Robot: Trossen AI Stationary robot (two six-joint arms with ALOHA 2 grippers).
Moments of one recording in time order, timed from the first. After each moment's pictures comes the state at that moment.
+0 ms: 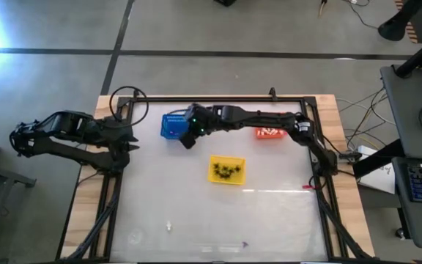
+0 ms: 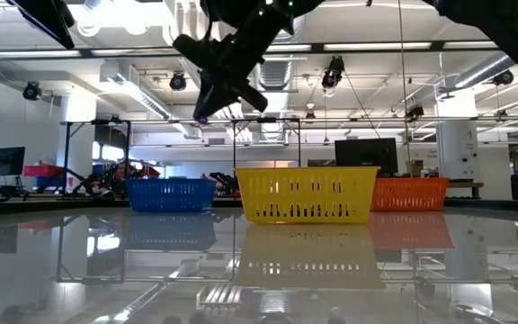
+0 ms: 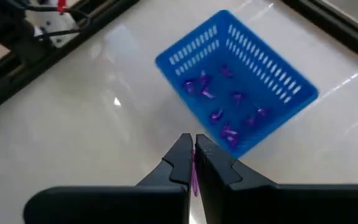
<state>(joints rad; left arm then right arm) -0.06 0.78 1.16 -1.35 -0.22 -0.33 -0.18 2.19 2.07 -0.70 0.09 0.47</state>
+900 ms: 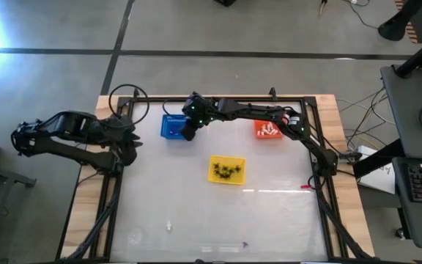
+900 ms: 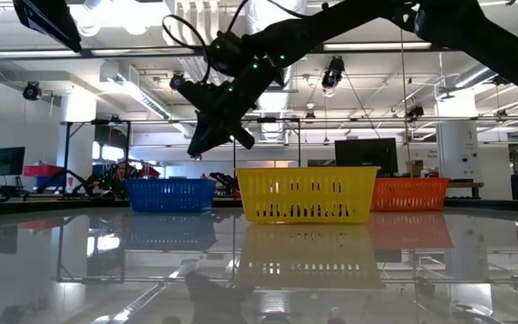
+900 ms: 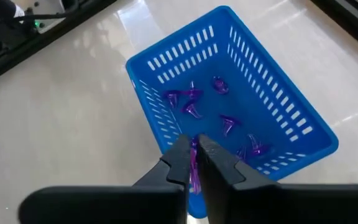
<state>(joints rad) -0.06 0.81 1.16 -1.32 -0.29 -0.54 -0.31 2.32 2.07 -0.54 -0.14 0.28</state>
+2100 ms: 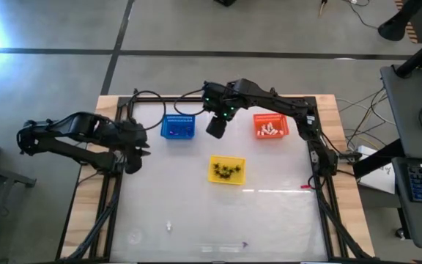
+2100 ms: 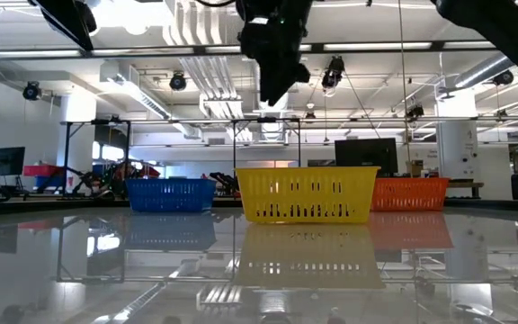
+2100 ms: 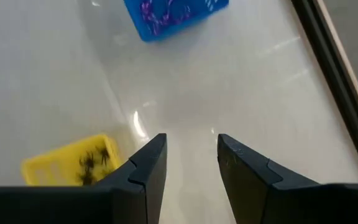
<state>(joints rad) -0.06 0.92 1.16 -1.24 -0.14 -0.33 -0.30 2.16 2.34 -1.38 0.00 0.13</state>
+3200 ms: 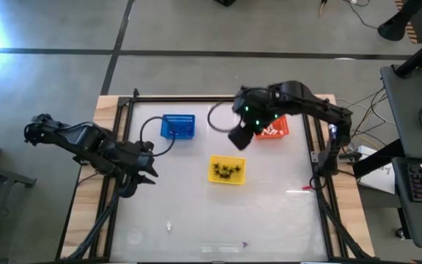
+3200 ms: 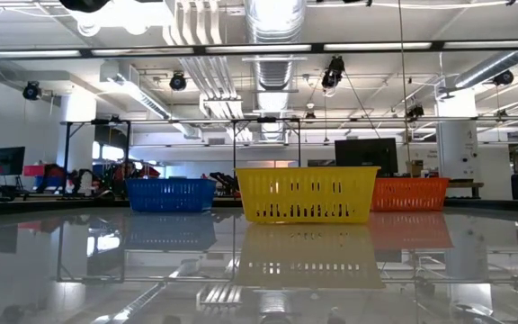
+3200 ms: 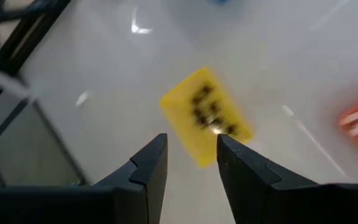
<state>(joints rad) -0.33 0.99 1.14 -1.00 0.07 -0.23 -0.11 1.83 2.34 -1.57 -0.11 0.66</state>
